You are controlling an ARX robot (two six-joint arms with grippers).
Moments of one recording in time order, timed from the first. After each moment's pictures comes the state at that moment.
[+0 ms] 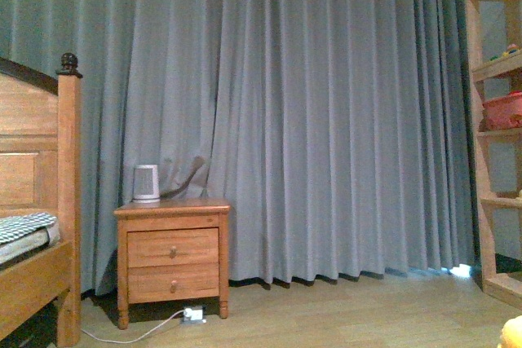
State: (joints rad) left arm 0.00 0.00 0.01 -0.01 0.00 0.00; right arm 0.00 0.01 0.01 0.00 0.01 0.01
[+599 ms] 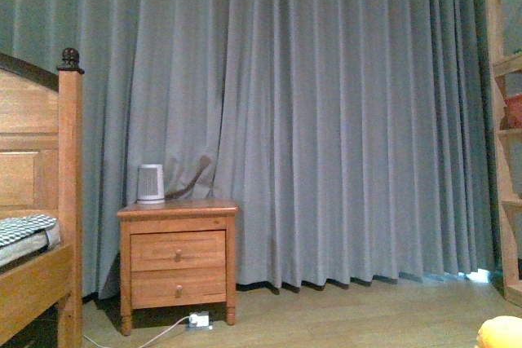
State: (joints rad) left arm 0.00 0.00 0.01 -0.01 0.00 0.00; right arm 0.00 0.01 0.01 0.00 0.00 0.01
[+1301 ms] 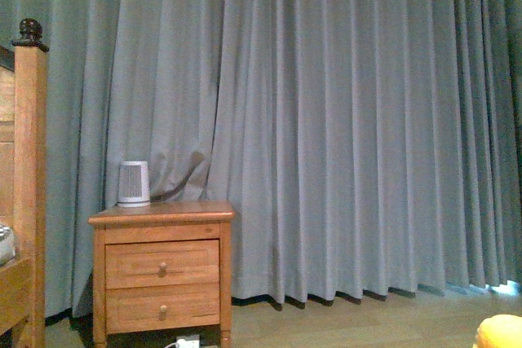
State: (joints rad) left arm 0.00 0.00 0.01 -0.01 0.00 0.00; right arm 0.00 0.01 0.01 0.00 0.00 0.01
